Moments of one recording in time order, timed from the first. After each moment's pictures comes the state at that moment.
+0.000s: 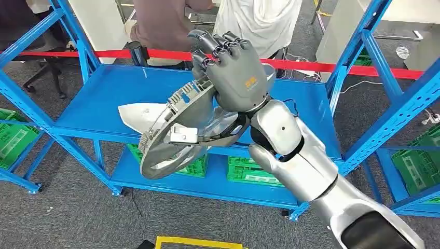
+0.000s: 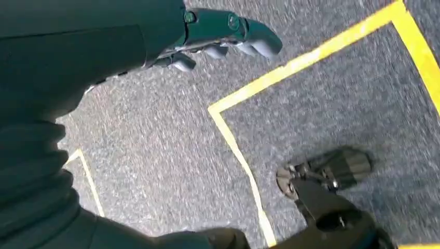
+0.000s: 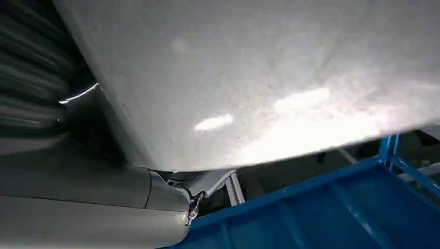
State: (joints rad) left arm -0.09 -0.06 0.01 -0.17 -0.32 0.04 0.05; right arm -0.87 0.07 0.82 -1.44 1.20 -0.55 0.01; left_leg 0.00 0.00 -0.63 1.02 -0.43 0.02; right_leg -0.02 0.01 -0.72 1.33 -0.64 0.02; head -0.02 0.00
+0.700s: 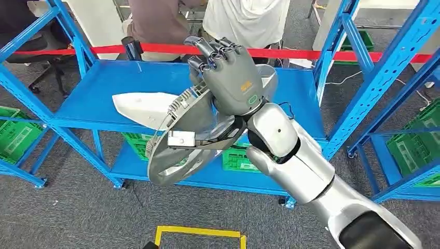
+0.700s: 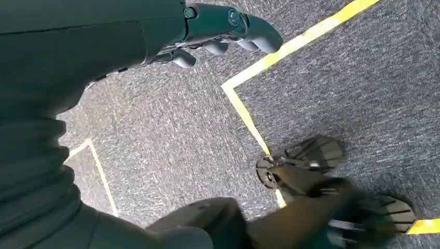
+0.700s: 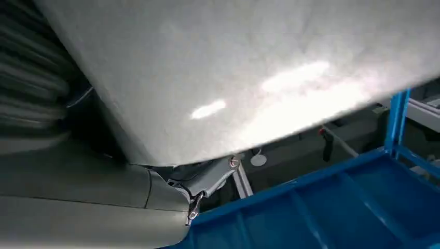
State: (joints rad) left arm -0.10 -0.07 0.01 -0.17 -0.34 0.03 0.06; right arm -0.85 0.07 0.83 -1.44 1.20 -0.55 0.01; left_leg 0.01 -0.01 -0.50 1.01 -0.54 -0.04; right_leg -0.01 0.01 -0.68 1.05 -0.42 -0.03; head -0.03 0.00
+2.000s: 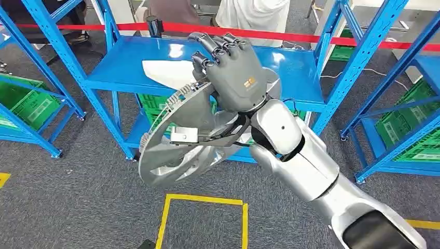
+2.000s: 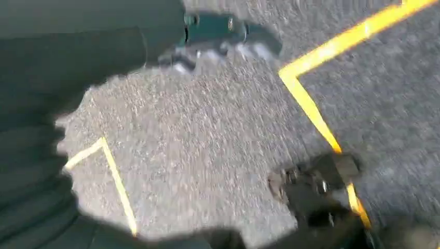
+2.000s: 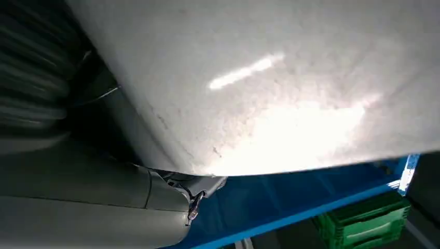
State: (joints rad) left arm -0.10 -0.07 0.01 -0.17 -0.34 0.03 0.07; right arm -0.87 0.06 0.83 -1.43 1.20 -0.53 0.01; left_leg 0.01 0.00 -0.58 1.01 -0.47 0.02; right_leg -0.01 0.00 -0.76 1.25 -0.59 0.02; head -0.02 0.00
